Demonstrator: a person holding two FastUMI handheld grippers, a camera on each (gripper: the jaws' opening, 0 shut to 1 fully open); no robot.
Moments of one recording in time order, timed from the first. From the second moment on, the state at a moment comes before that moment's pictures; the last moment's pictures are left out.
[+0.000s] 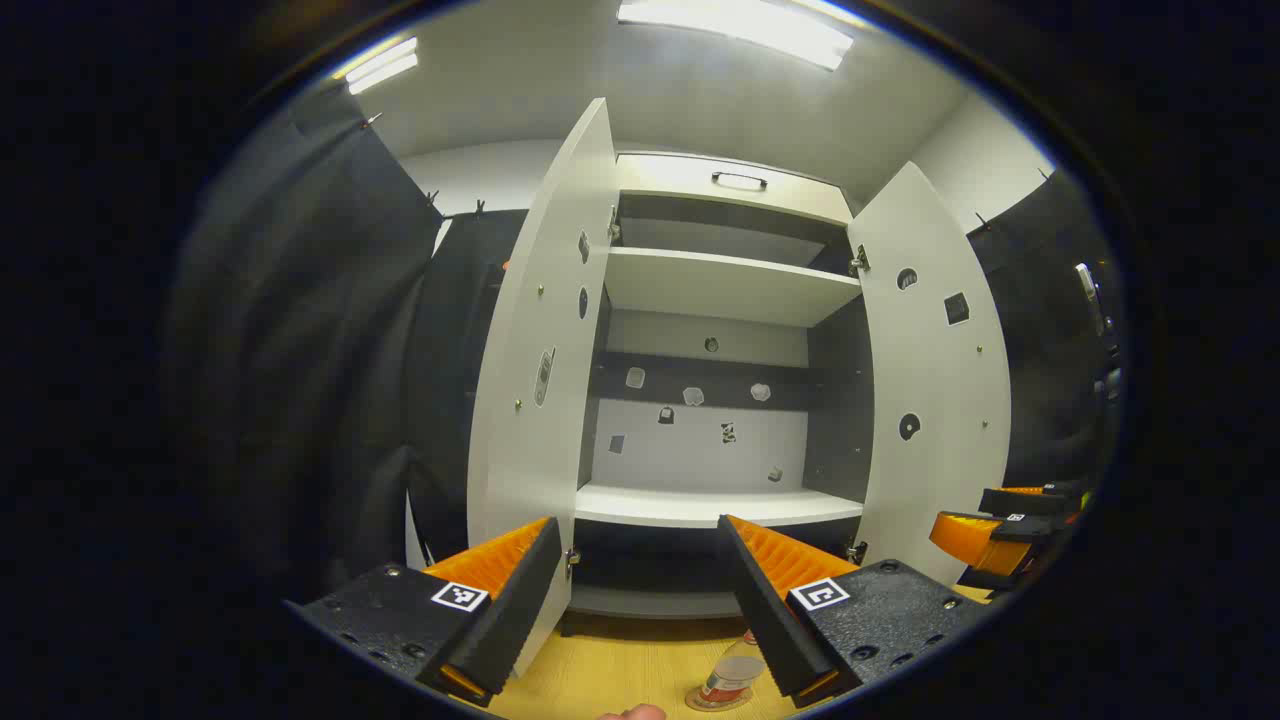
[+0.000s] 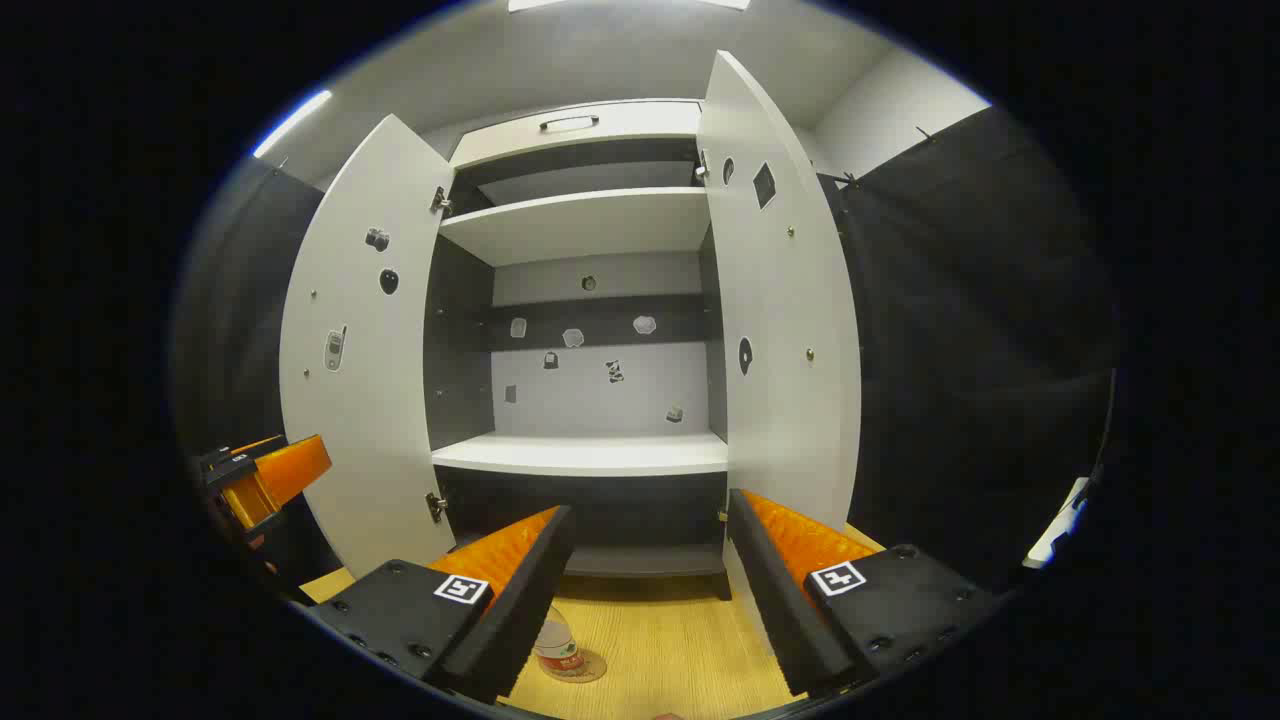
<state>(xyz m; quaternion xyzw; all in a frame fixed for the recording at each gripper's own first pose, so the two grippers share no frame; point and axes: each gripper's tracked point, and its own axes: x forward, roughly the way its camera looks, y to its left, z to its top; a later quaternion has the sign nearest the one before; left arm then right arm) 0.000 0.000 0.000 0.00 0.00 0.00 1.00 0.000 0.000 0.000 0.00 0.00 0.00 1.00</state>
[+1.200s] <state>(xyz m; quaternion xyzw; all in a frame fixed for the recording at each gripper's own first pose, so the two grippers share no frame) 0.033 -0.006 -0.029 -0.04 0.02 0.00 1.00 -0.015 0.005 -0.006 0.01 0.02 0.01 1.00</state>
